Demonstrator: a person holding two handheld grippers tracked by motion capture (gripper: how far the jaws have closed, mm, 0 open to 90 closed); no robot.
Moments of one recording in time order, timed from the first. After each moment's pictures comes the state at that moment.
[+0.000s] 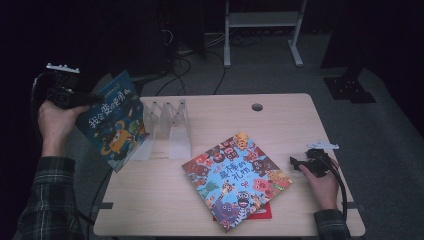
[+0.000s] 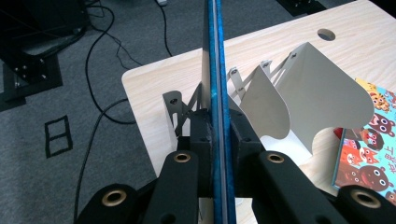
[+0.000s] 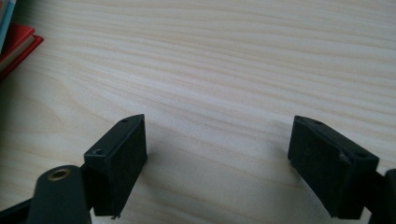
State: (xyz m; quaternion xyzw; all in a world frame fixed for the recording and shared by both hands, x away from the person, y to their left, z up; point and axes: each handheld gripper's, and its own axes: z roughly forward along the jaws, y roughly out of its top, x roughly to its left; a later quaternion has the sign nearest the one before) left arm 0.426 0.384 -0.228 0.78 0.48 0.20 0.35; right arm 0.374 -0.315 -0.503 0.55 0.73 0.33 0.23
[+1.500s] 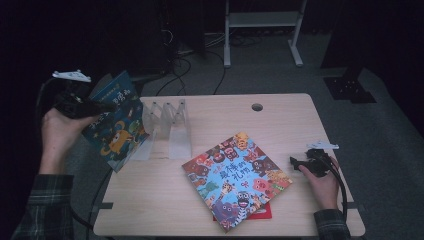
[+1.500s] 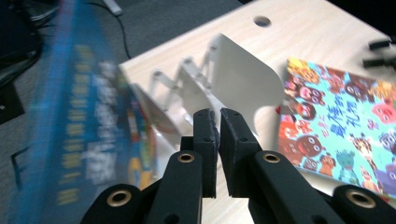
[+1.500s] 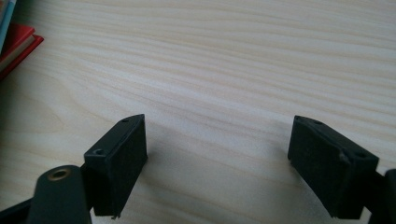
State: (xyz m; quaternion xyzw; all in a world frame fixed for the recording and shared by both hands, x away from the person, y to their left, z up) left arm 0.379 0.328 -0.219 0.83 0.39 0.17 0.36; right arm 0.374 -0.315 -0.503 0.55 0.73 0.33 0.24
